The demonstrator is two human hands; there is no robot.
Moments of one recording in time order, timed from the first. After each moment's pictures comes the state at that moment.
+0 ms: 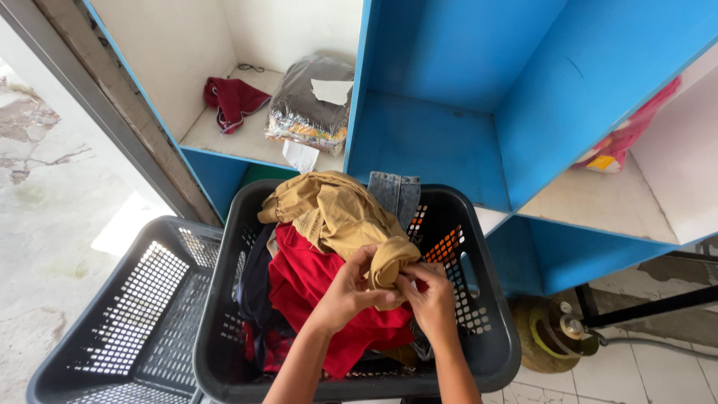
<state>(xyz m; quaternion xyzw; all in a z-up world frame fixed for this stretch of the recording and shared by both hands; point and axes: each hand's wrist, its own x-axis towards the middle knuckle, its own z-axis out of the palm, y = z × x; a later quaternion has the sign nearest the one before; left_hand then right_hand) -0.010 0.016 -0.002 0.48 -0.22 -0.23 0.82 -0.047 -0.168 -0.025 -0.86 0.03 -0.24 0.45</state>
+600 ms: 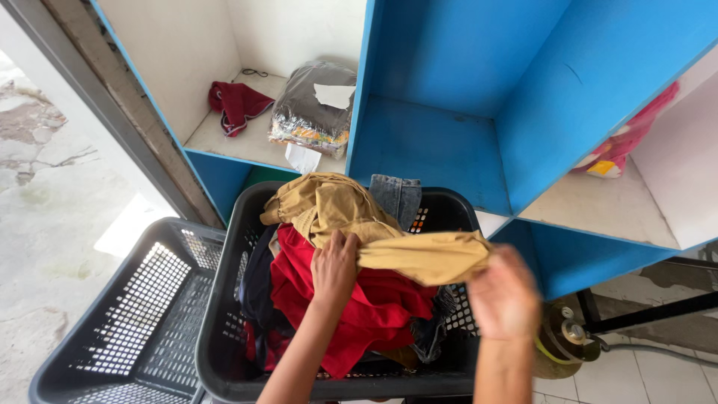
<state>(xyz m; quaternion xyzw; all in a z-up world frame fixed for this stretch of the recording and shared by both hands) 0.036 0.004 -0.048 0.93 -0.15 0.18 0.28 -0.070 -0.238 0.029 -0.36 -0.05 -0.19 0.91</state>
